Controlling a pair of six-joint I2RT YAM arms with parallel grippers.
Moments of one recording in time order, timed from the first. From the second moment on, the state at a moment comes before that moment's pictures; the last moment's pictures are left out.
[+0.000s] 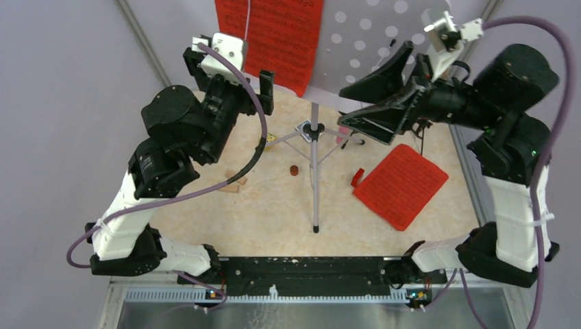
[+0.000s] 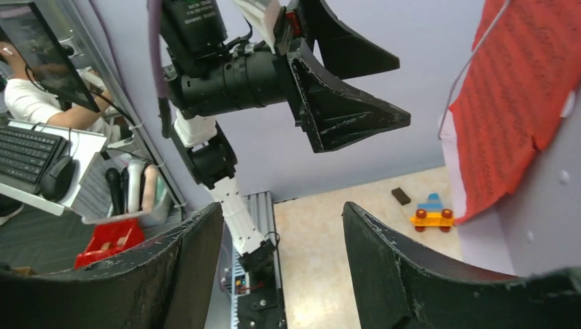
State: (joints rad) left arm -1.09 1.30 2.07 -0.55 -0.76 0.26; right arm 0.65 1.28 2.24 -0.71 -0.74 0.30
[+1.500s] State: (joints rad) left arm -0.61 1.46 2.28 -0.67 -0.29 0.09; right arm 0.98 1.44 2.18 -0.53 0.31 0.15
